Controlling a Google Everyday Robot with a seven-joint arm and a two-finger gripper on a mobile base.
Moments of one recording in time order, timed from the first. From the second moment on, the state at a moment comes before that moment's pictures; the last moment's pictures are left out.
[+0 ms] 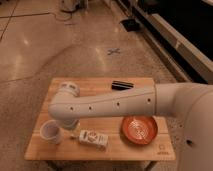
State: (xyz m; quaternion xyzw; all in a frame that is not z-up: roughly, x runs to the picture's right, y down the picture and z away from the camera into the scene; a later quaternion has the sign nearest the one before) arm -0.201 0.177 0.682 -0.21 -0.24 -0.47 0.82
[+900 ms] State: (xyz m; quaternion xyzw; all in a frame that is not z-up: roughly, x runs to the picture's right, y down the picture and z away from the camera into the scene) arm -0.256 0.213 0.714 -0.22 -0.25 -0.51 0.79
